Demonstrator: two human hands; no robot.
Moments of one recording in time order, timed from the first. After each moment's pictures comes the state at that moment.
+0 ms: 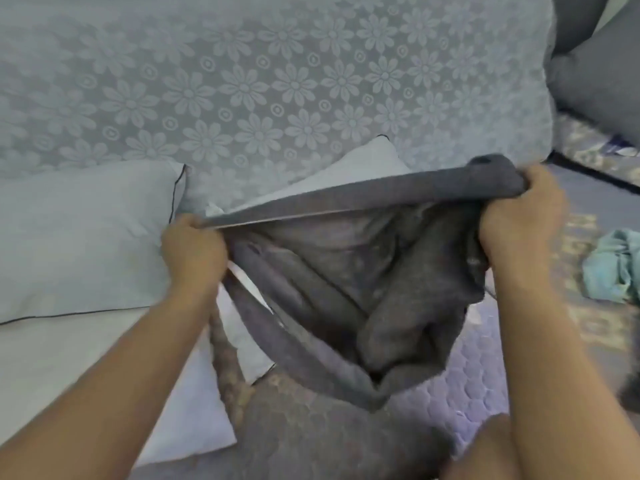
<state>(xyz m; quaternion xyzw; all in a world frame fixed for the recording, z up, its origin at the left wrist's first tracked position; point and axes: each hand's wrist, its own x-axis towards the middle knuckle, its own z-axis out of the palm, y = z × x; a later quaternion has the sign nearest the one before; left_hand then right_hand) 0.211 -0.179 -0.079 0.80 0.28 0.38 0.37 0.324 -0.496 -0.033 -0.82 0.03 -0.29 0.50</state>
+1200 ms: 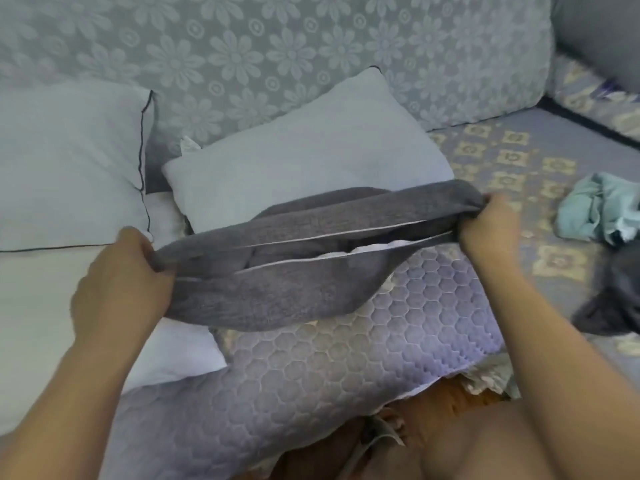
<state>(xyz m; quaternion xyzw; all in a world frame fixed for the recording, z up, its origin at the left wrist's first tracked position) 0.091 -0.170 -0.116 0.90 0.37 0.17 0.16 0.330 -0.542 -0.159 -0.92 0.12 -0.12 0.36</state>
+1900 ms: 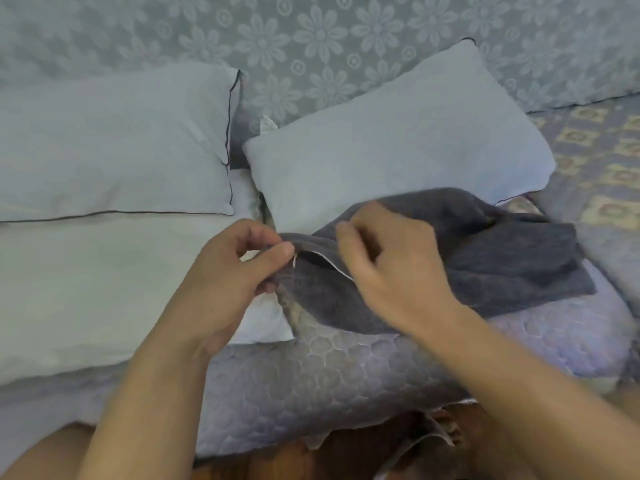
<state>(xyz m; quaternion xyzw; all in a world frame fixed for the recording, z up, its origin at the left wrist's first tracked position) 0.057 -0.204 -0.094 0.71 0.22 0.14 0.65 0.160 -0.371 -0.104 -0.82 -0.36 -0.13 0.43</state>
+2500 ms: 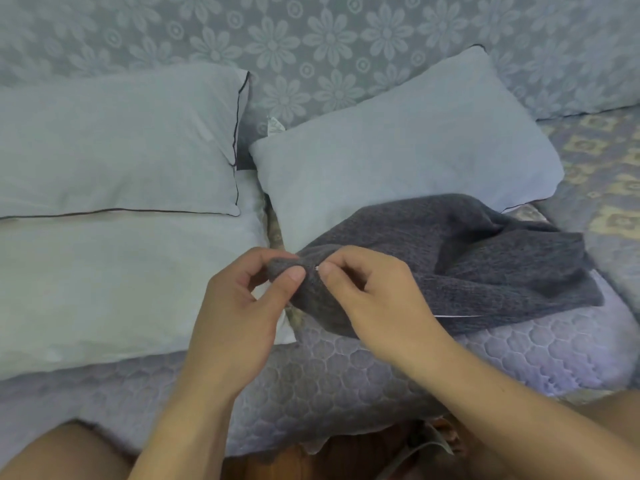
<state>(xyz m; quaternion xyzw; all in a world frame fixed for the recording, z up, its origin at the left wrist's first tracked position) 0.034 -0.237 -0.104 0.77 0.22 0.23 0.55 0.134 -0.368 -0.113 -0.77 -0.32 0.13 0.54</state>
